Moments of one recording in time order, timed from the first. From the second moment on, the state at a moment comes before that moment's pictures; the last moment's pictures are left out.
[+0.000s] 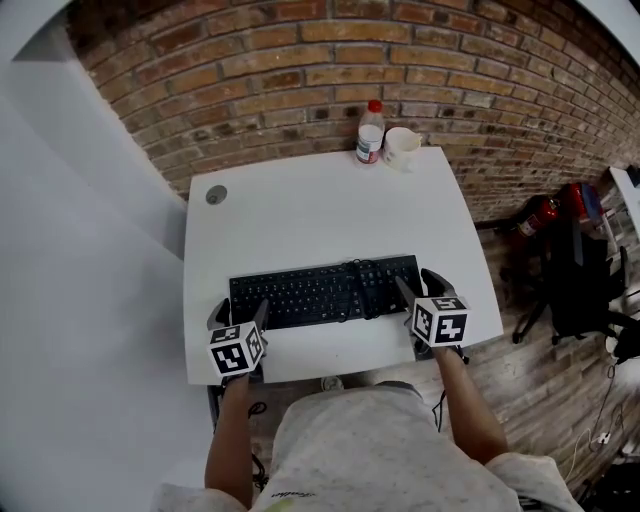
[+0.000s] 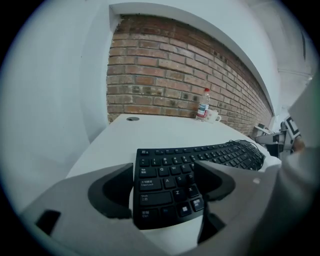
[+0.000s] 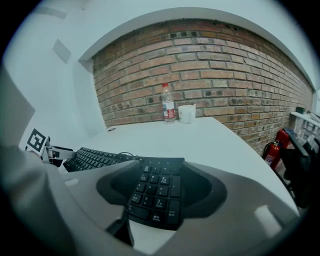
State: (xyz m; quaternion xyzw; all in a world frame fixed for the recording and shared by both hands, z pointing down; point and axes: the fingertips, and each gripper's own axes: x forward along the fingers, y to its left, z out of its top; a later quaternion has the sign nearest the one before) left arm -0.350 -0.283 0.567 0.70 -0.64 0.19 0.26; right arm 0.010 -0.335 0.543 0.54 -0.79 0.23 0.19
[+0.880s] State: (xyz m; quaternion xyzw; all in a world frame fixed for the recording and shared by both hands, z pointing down) left arm -0.357 -0.303 0.584 0.71 -0.61 0.17 0.31; right arm 0.004 -0.360 0.582 0.53 -0.77 0.29 0.19
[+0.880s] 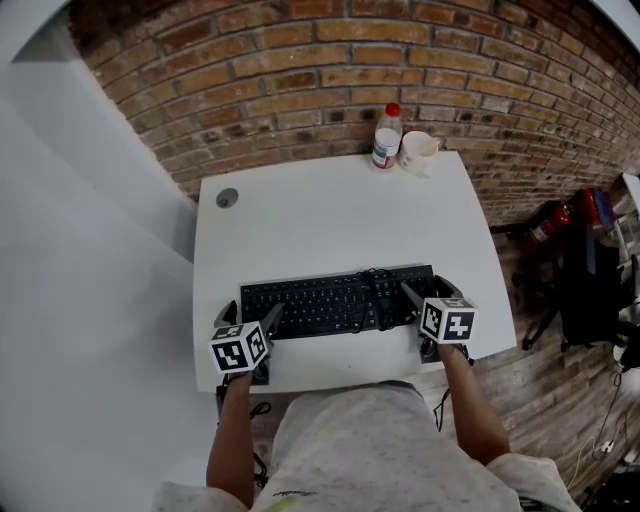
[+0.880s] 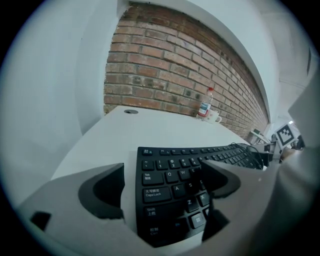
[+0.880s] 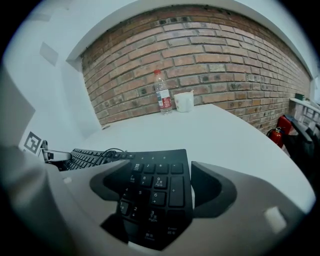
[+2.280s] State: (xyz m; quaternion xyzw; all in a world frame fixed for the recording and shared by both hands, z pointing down) left arm -0.351 -0.300 0.583 0.71 -0.60 0.17 0.32; right arm 0.004 -0.358 0.584 0.52 -0.77 0.33 0.19
